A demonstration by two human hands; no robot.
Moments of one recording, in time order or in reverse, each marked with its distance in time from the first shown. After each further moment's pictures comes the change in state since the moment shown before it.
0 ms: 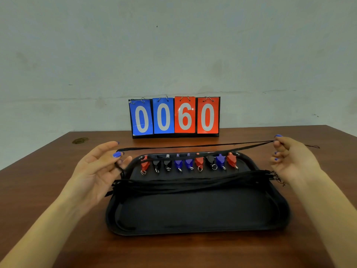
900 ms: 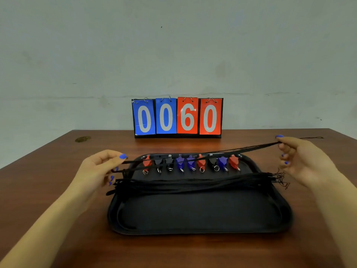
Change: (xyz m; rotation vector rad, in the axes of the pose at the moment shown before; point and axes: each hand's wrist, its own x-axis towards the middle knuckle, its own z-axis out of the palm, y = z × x) left_hand 0.007 -0.004 -0.010 0.606 0.120 -0.007; right_hand -0.001 -0.016 -0.008 -0.270 -0.097 -0.032
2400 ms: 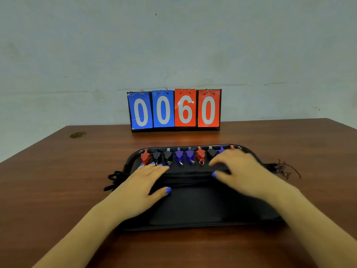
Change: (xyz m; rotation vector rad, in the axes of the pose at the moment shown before) left_hand 0.000 -0.041 0.051 1.085 -0.494 0.511; right_hand -0.037 0.053 0.062 -1.539 -0.508 -0.672
